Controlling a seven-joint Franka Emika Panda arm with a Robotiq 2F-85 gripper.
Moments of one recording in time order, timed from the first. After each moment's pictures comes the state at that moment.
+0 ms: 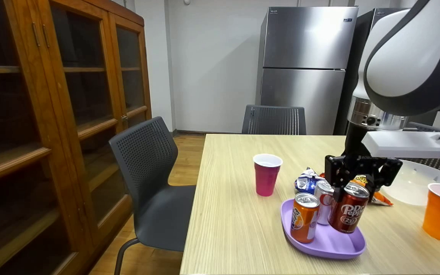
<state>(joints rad) 0.08 -0.01 0.06 -2.77 -0.12 2.81 0.25</state>
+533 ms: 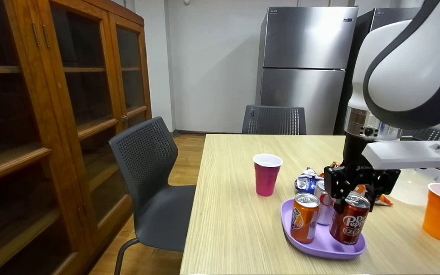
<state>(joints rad) 0.09 0.03 0.07 -2.77 -0.19 2.81 0.27</state>
